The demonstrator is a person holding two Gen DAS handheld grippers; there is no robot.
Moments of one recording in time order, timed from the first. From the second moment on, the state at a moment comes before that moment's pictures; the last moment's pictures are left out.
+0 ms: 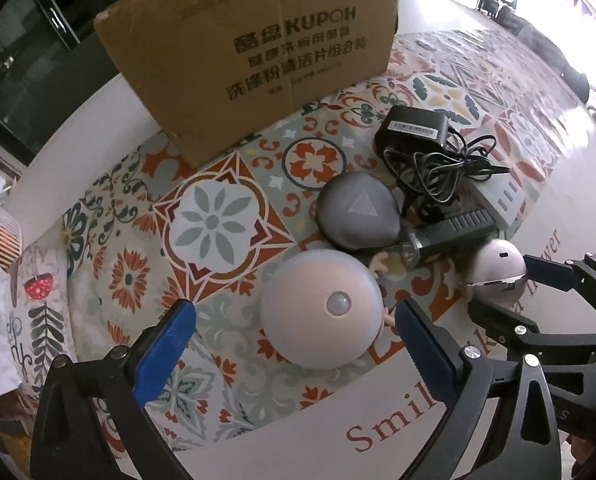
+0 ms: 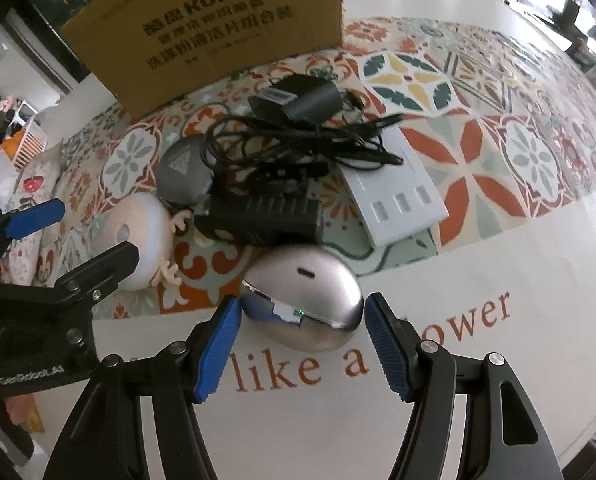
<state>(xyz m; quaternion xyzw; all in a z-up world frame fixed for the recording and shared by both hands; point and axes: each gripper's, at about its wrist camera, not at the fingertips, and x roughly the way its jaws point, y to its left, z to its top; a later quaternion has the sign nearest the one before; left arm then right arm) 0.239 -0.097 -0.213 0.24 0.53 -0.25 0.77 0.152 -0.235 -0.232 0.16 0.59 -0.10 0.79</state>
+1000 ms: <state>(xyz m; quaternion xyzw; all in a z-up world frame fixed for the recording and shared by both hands) 0.231 -0.114 -0.256 0.19 0.58 -0.25 0.75 0.160 -0.243 -0.240 0.13 0.56 -0.08 0.81</state>
